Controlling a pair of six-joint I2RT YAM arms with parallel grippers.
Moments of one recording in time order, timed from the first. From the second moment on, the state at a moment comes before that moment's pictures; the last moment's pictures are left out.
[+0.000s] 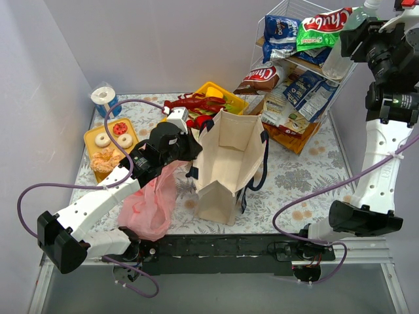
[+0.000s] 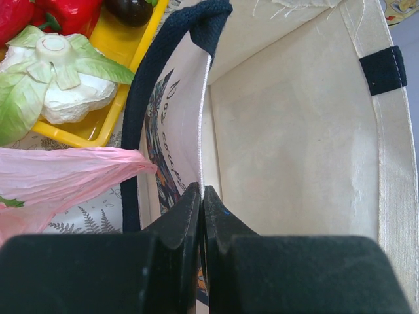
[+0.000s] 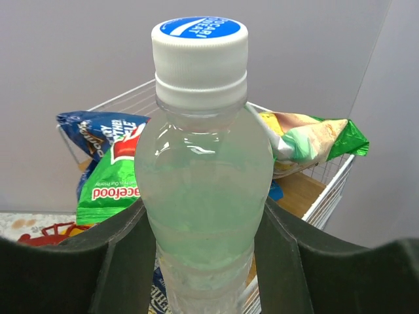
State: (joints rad) left arm -0.70 1.18 1.08 -0.34 -0.06 -0.54; right arm -0.19 1.48 2.06 -0.43 -0.29 0.12
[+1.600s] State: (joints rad) left arm -0.70 1.16 1.06 -0.29 -0.05 -0.59; right arm 0.75 1.43 1.17 -0.59 0.13 0.51
